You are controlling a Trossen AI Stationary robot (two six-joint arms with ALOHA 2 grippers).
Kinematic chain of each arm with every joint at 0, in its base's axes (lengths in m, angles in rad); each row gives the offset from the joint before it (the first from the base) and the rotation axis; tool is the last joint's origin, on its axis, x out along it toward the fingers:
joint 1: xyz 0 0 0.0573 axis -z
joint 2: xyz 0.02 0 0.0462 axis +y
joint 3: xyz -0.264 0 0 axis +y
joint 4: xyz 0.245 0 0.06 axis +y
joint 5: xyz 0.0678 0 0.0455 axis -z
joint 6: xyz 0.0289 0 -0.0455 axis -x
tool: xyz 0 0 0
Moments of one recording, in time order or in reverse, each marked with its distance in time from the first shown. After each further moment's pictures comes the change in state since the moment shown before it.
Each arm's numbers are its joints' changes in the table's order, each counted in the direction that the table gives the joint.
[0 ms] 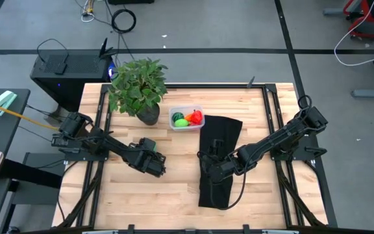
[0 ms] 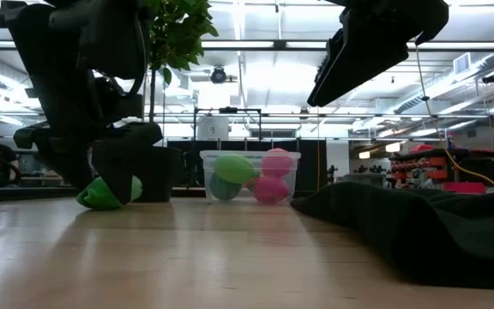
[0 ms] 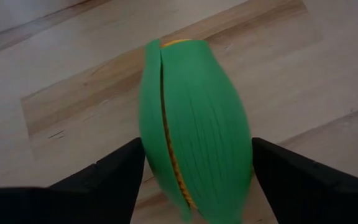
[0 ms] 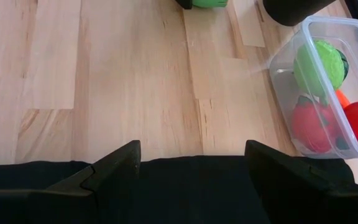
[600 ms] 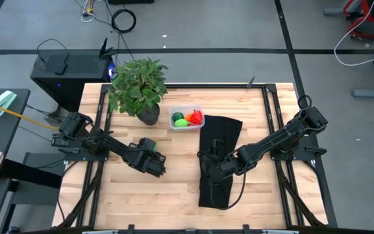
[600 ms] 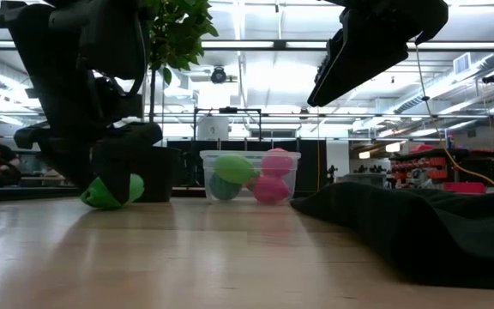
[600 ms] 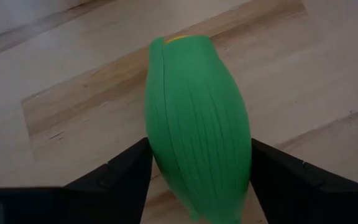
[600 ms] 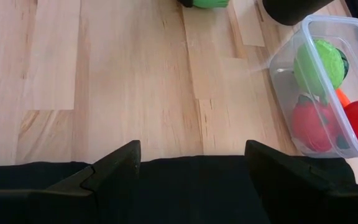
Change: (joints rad) left arm 0.000 0.001 0.000 0.000 -0.004 -0.001; right arm 0.000 0.000 0.000 0.000 0.000 -0.006
